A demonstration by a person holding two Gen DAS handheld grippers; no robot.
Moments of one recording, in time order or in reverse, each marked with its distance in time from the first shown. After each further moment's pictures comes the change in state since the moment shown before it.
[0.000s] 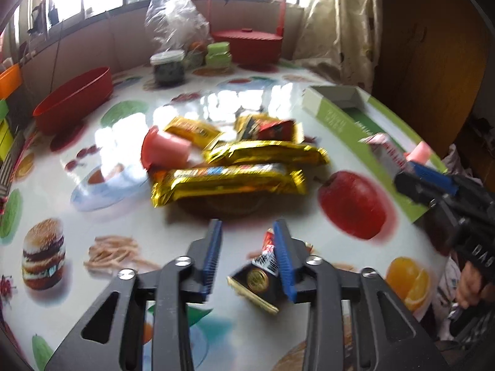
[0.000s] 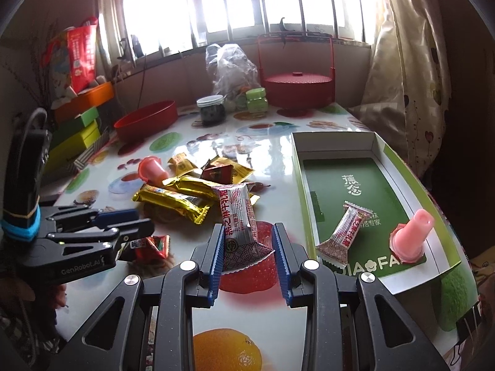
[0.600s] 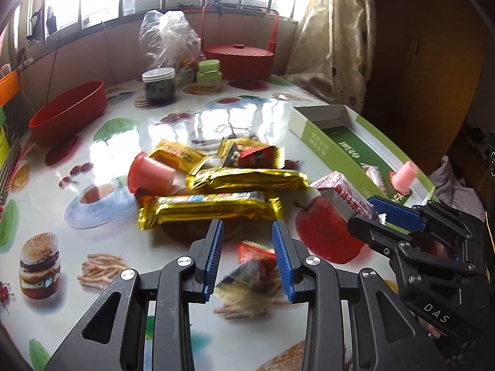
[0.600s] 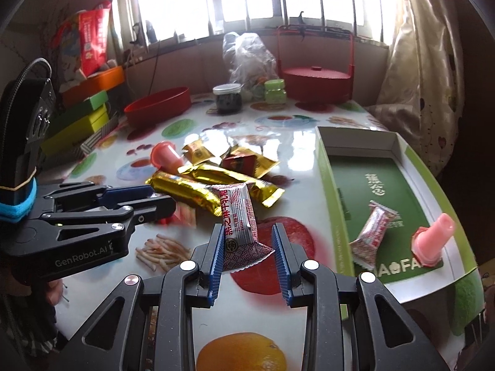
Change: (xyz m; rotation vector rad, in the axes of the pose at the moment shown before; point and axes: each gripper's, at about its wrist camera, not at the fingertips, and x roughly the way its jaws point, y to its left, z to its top) left arm -0.011 -0.018 0.019 0.001 -0.066 -0.043; right arm 0.013 0.020 0.000 -0.056 0.034 0.022
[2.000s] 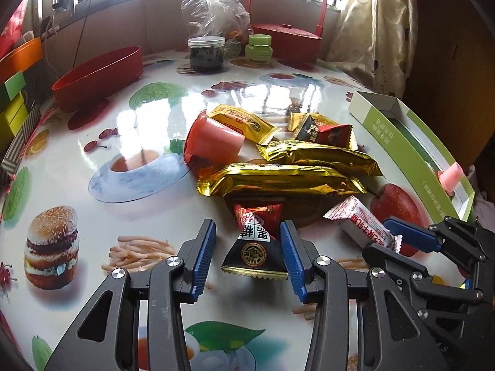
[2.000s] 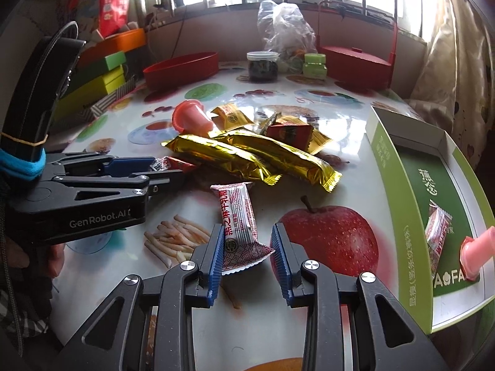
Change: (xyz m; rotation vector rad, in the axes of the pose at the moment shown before) left arm 0.026 0.055 -0.015 -0.092 0.074 0.109; right arm 0.049 0.036 -0.008 -0.105 0.120 0.066
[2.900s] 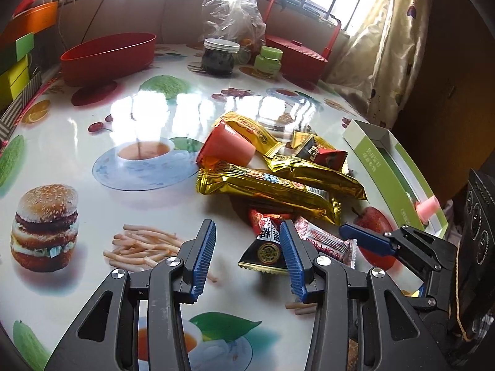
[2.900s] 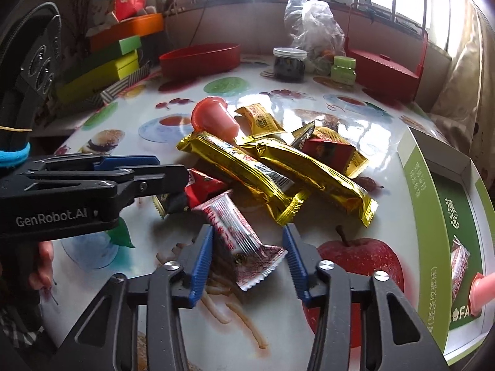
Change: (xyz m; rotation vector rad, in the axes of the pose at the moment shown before) left arm -0.014 0.023 0.001 -0.146 -0.024 -0.118; right arm 0.024 0.019 0.019 -0.089 0.039 0.035
